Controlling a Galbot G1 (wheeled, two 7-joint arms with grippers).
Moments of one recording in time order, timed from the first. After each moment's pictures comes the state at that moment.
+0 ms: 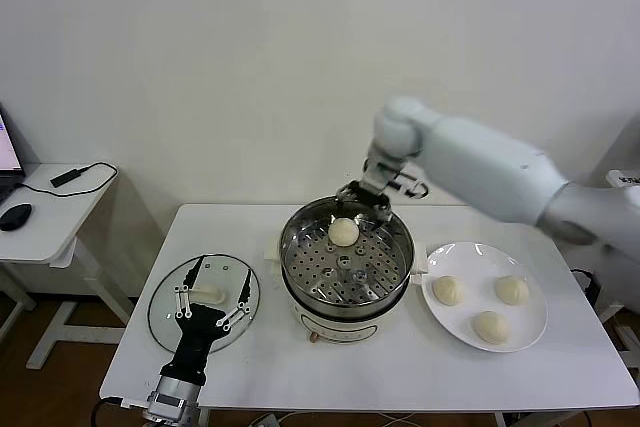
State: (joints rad) left arm 1.59 -1.38 -0.49 -2.07 0.18 -0.27 0.01; right arm 0.45 1.05 -0.98 1.14 -0.05 0.37 -1.31
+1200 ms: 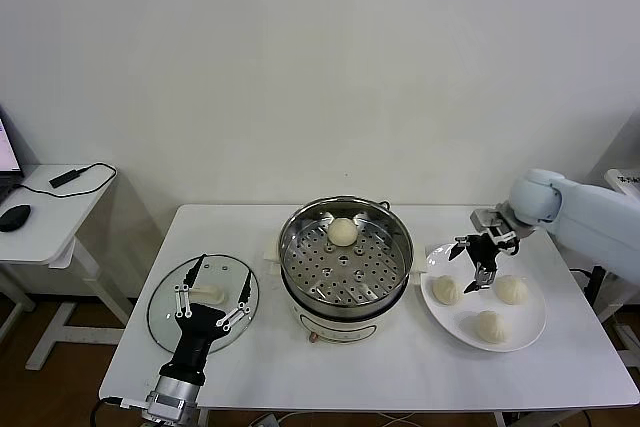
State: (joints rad) left arm 1.60 -1.38 -0.50 -2.06 0.19 -0.28 0.02; right arm 0.37 0.68 -1.33 1.16 0.30 -0.02 -1.04
